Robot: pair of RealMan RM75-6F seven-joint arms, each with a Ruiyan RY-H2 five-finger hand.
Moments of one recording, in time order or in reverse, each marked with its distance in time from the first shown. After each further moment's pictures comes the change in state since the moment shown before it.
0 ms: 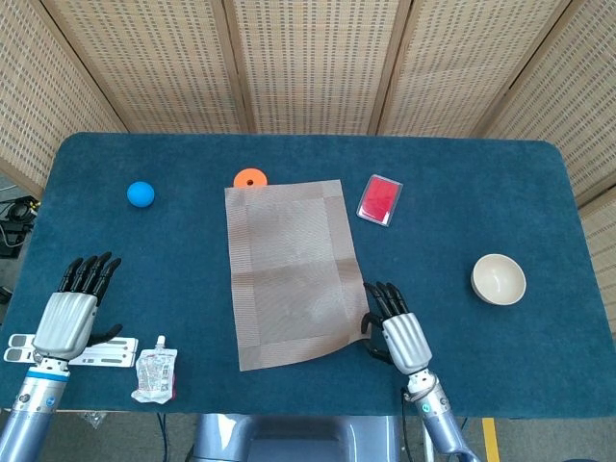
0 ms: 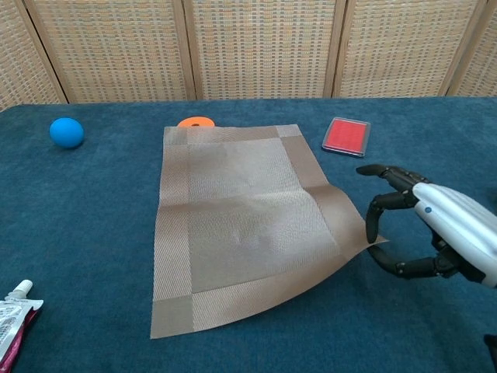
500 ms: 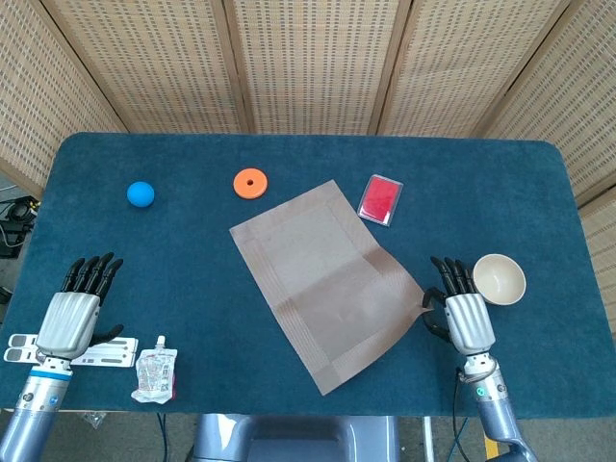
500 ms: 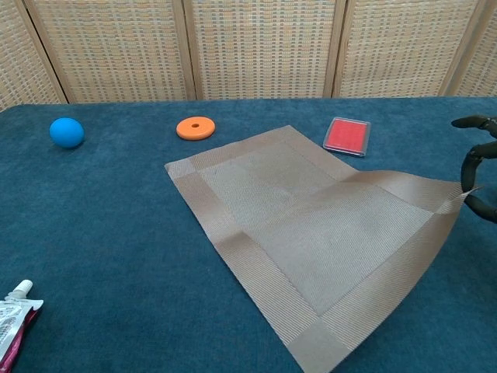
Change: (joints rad) left arm -0.004 -0.011 -0.003 0.004 -0.012 -0.010 0.024; right arm -0.022 0.213 0.071 -0.030 0.076 0.017 0.005
